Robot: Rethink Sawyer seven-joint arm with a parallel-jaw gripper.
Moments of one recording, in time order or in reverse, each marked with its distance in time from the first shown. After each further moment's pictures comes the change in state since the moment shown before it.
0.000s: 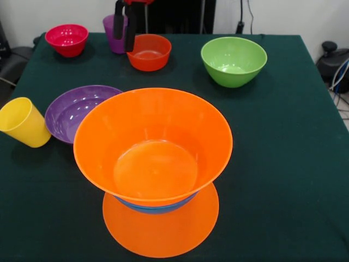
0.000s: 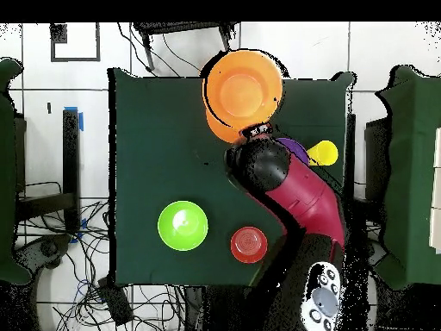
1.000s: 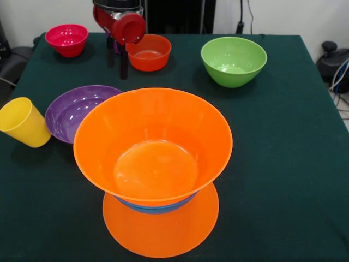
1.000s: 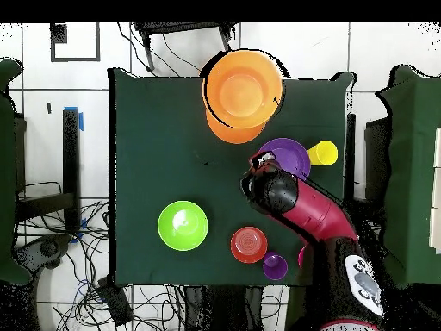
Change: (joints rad) arm -0.272 0.000 0.284 0.155 -0.316 -0.181 0.000
